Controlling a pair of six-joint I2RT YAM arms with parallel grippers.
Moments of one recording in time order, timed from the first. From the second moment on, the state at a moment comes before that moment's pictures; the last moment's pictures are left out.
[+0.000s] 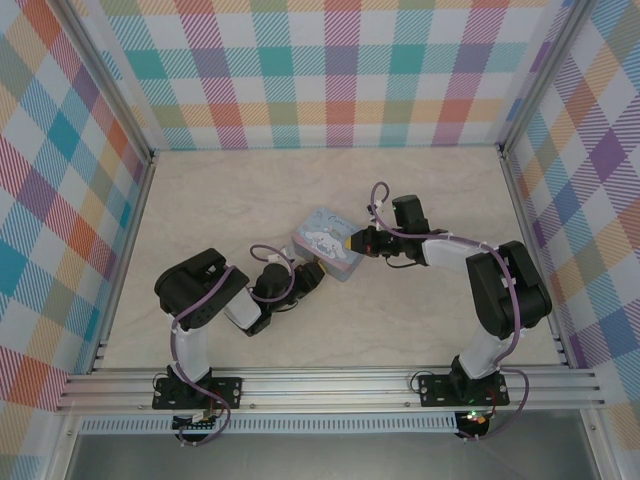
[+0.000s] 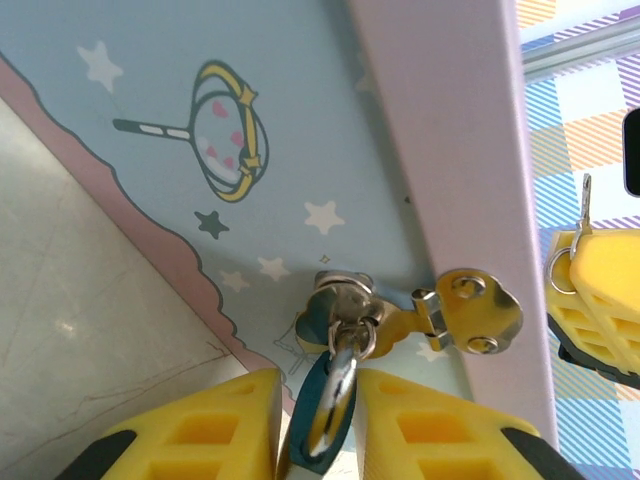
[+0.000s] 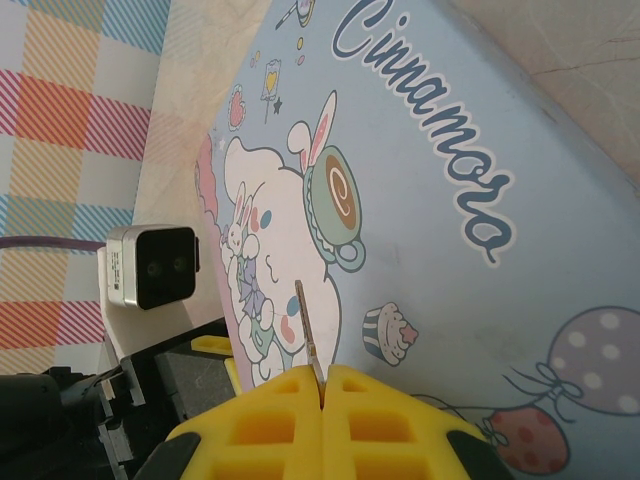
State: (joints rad) left arm -0.71 1.92 0.42 1.17 0.08 -1.18; right arm 0.38 1.70 0.88 0.05 -0.75 0.53
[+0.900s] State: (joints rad) left arm -0.72 1.87 0.44 1.11 0.14 -1.18; right arm 0.32 1.60 0.83 -0.05 -0.84 0.46
